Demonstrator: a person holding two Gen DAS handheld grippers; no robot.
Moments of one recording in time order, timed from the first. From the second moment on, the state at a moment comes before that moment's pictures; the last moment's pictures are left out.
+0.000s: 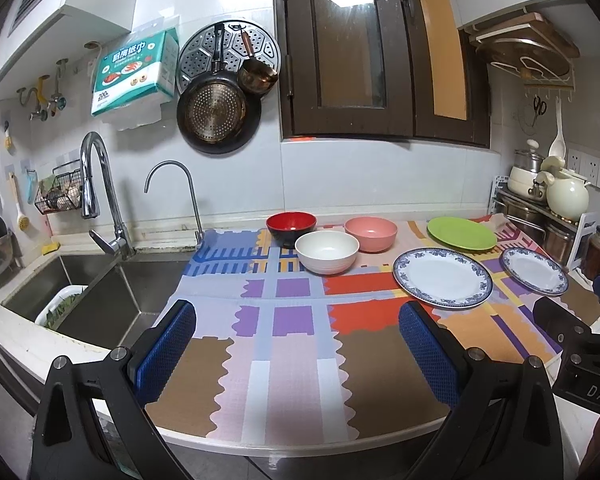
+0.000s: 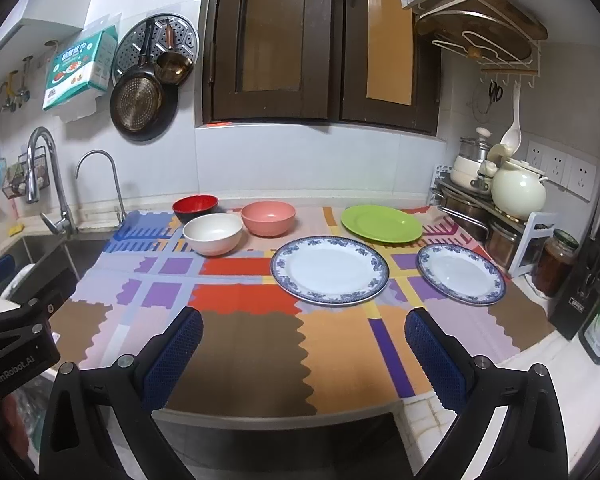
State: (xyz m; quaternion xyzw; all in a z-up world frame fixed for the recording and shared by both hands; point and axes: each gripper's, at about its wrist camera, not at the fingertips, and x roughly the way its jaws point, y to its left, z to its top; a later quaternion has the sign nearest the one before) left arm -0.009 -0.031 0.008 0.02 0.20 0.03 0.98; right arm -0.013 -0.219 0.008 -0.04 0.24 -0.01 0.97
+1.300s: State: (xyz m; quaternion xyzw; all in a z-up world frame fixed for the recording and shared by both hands) left arm -0.007 -0.027 0.014 0.01 0.19 0.03 0.98; right arm -0.013 -0.215 0.016 -0.04 0.22 -0.01 0.97
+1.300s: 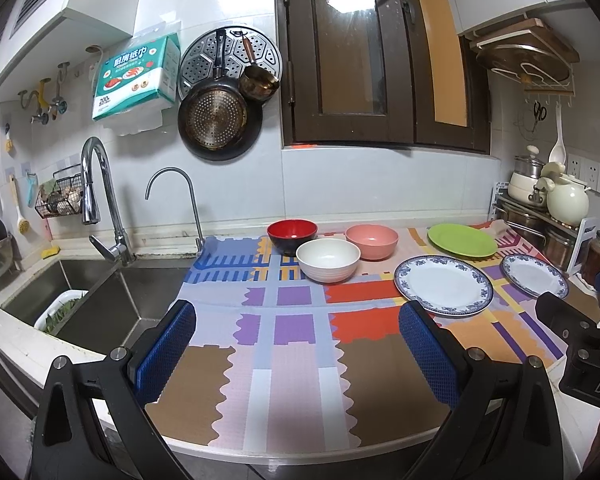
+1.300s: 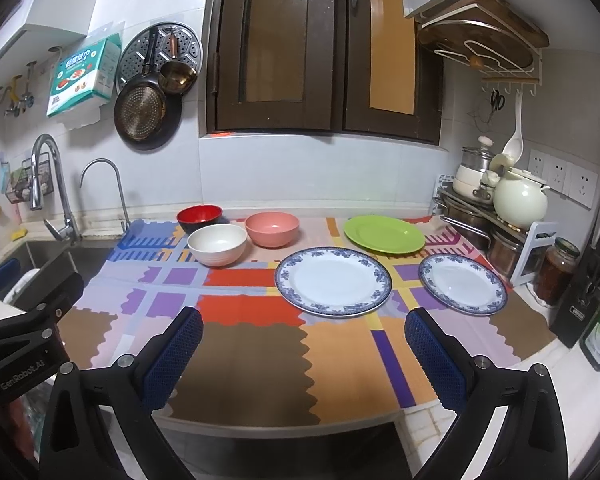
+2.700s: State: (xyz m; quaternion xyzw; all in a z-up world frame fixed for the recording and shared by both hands) left arm 0.064 -0.041 -0.005 0.03 0.22 0.00 0.97; right arm 0.035 -0.216 -0.001 -0.03 0.24 -0.03 0.97
